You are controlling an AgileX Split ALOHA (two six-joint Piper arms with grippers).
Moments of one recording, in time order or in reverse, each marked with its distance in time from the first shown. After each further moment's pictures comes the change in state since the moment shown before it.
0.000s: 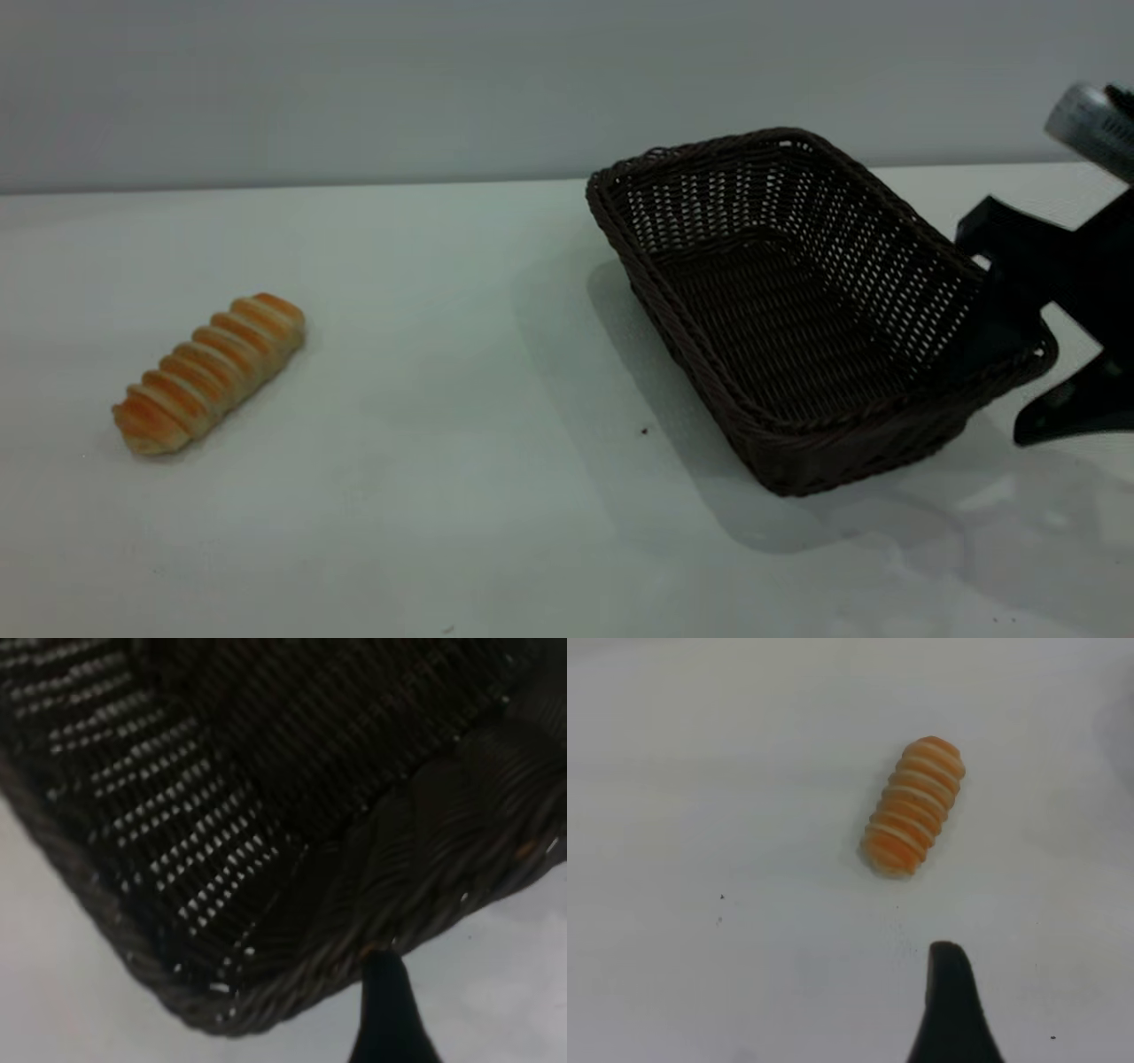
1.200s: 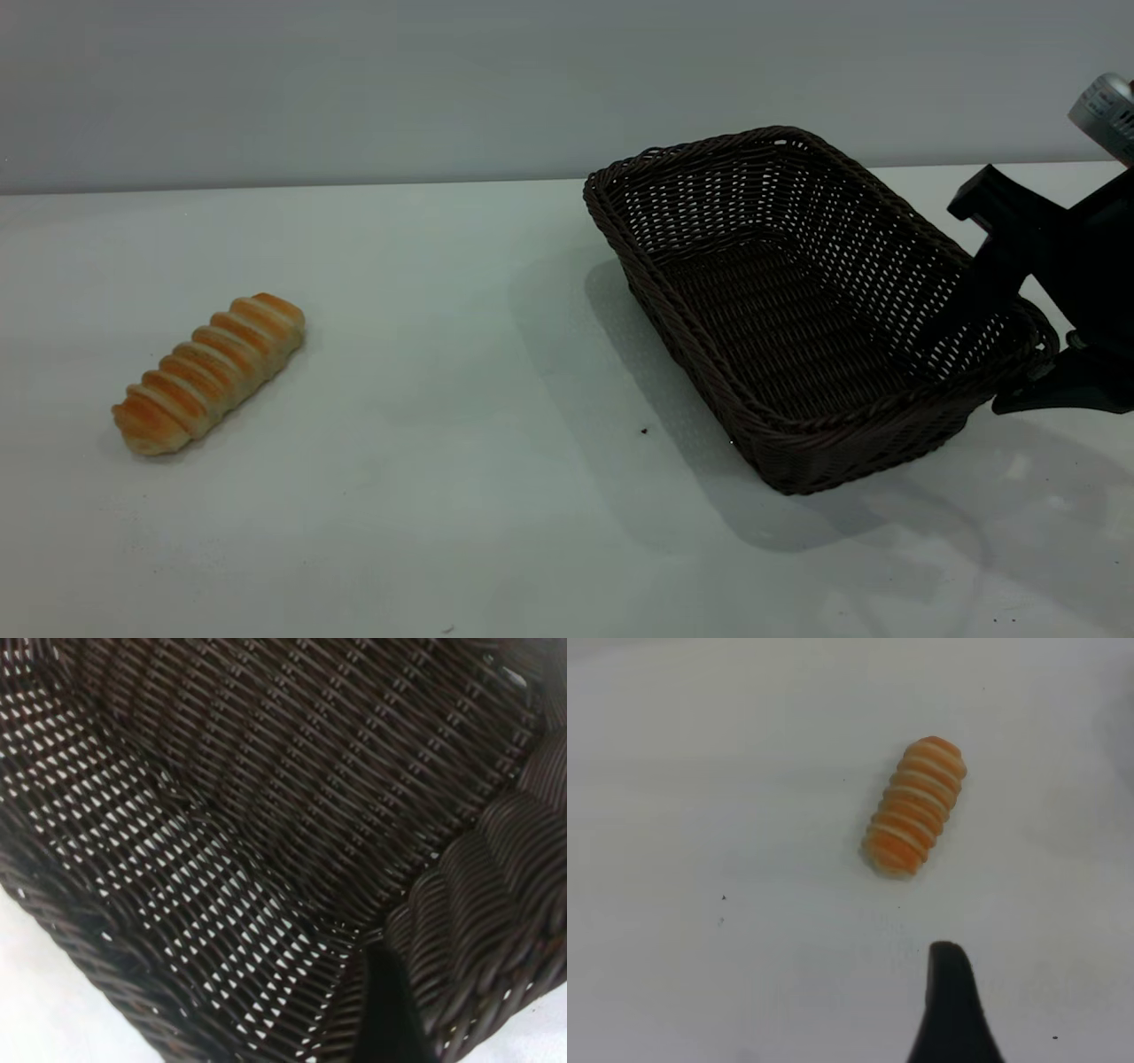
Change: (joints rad) left arm 0.000 0.000 0.000 0.002 0.000 0.002; right arm 0.000 0.029 -0.004 0.333 -0.078 -0.169
